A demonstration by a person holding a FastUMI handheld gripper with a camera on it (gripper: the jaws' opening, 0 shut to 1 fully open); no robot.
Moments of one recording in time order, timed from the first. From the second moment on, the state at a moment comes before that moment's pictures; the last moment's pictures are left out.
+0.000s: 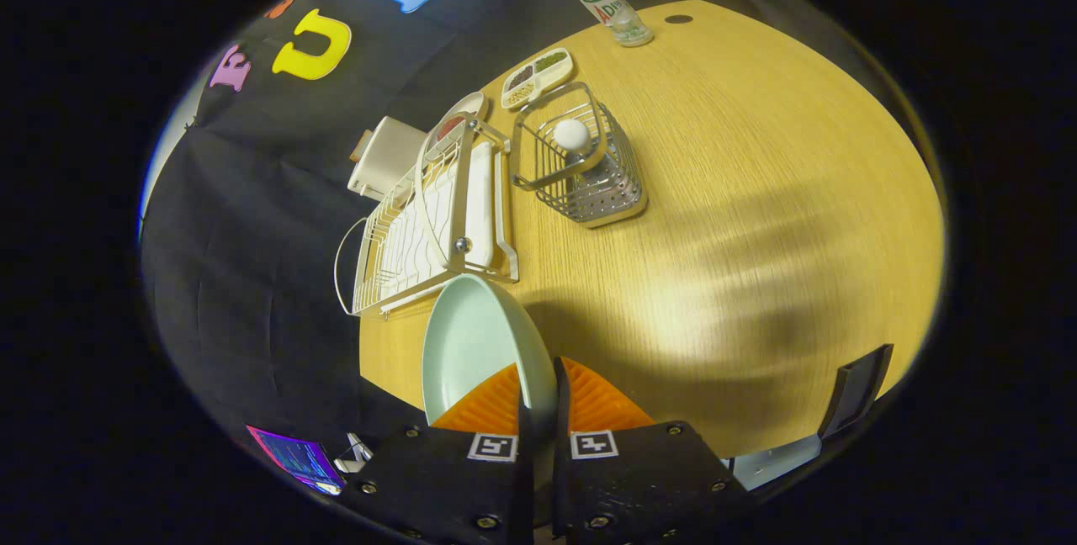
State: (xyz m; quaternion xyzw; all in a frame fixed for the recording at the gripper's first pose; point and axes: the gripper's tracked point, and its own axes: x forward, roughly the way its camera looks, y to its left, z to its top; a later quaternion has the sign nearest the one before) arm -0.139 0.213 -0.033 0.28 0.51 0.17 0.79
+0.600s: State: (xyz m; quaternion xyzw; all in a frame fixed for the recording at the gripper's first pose) arm -0.124 0.211 -0.082 0.30 0.52 0.17 0.78
